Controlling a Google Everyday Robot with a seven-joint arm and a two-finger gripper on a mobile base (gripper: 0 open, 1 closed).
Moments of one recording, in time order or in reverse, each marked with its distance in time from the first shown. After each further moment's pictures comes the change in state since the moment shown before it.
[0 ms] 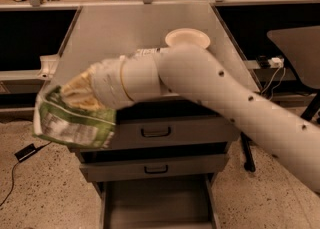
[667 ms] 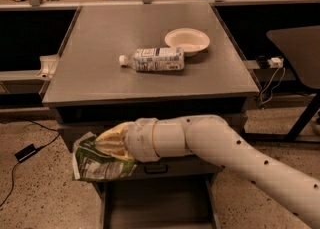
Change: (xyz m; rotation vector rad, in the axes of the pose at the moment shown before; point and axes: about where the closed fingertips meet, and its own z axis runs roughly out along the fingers) arm 0.023 0.144 -0.005 0.033 0.005 0.094
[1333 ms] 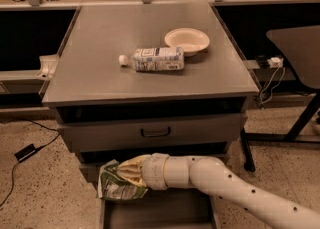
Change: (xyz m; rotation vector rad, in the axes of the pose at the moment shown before) arm 0.079 0.142 0.026 0.021 0.067 0.258
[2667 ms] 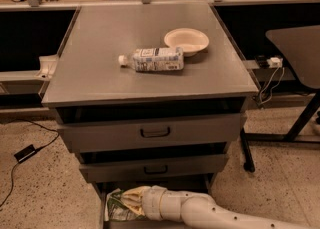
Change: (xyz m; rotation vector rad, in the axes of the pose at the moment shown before) arm 0.067 0.126 0.047 0.018 0.082 0.142
